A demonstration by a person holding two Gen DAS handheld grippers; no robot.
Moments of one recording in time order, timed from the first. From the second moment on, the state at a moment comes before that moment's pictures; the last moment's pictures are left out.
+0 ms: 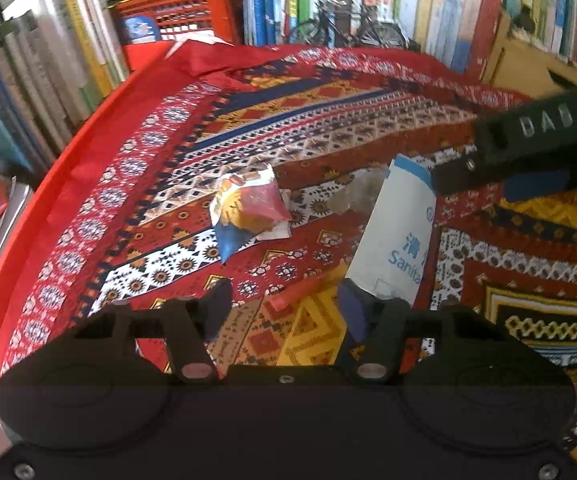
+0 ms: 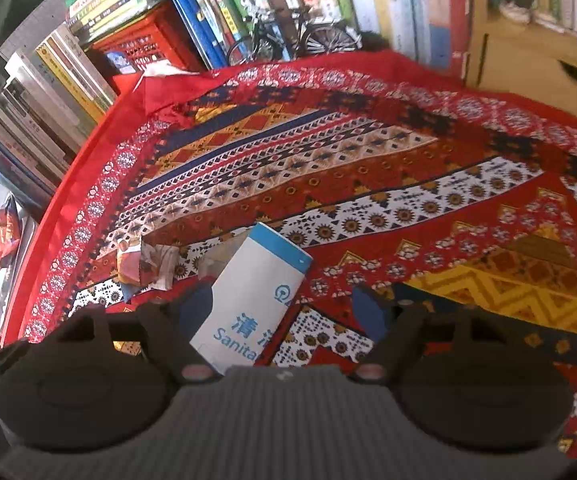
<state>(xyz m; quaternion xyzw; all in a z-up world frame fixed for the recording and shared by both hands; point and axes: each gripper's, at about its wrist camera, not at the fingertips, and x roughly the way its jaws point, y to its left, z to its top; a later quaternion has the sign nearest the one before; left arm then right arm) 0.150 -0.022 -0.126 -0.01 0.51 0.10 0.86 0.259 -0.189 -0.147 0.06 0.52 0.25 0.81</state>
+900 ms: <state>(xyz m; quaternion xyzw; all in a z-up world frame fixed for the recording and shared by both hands) 0.165 -0.030 -0.166 0.03 0.53 0.04 0.84 0.278 -0.155 -0.188 0.05 0.58 0.23 0.78</state>
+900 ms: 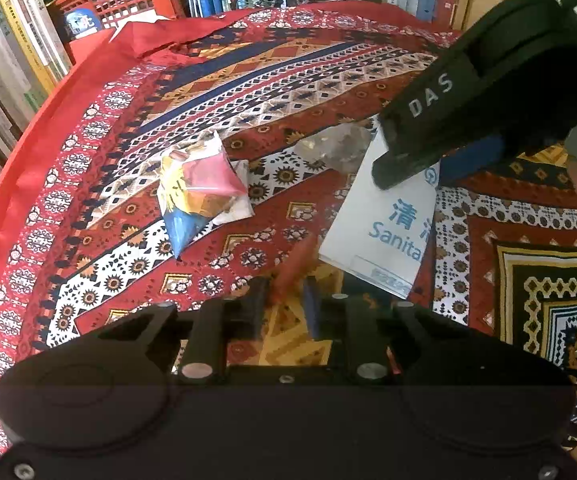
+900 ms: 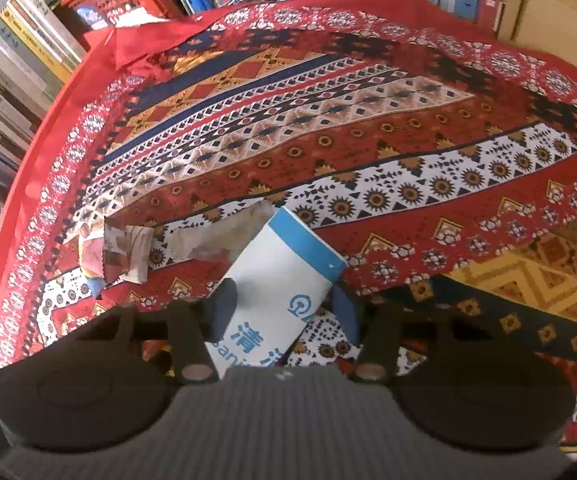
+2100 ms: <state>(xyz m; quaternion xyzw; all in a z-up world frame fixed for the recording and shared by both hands) 0.144 -0.018 -0.141 -0.04 0.52 0.11 0.85 0.290 -0.131 -0.193 0.05 0.63 0.13 0.77</state>
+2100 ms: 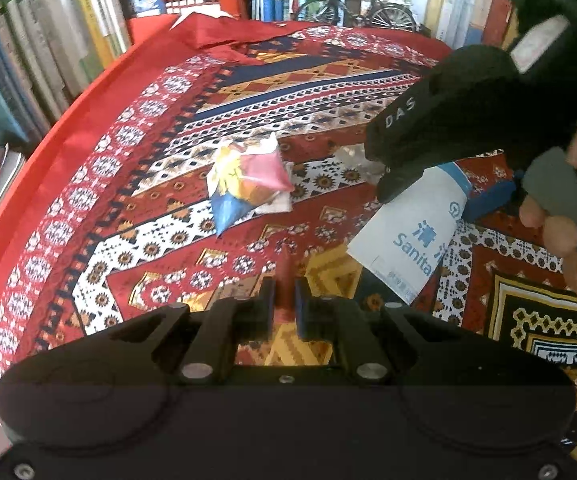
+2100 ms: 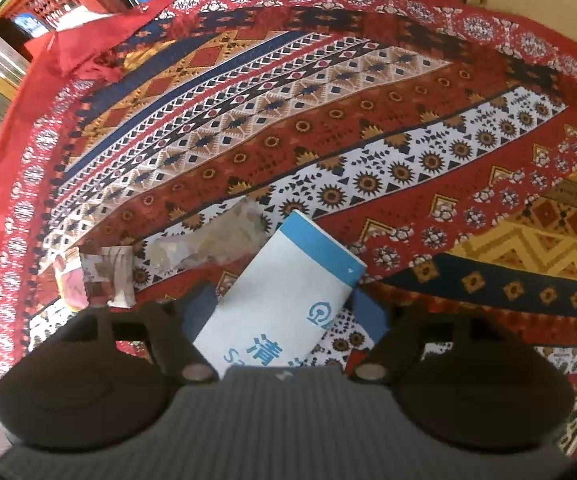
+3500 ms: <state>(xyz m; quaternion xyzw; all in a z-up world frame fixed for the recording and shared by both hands) 0.064 -0.034 -0.078 -0.09 0.48 0.11 0.87 0.204 -0.205 -0.134 0.09 0.60 0.12 0.79</state>
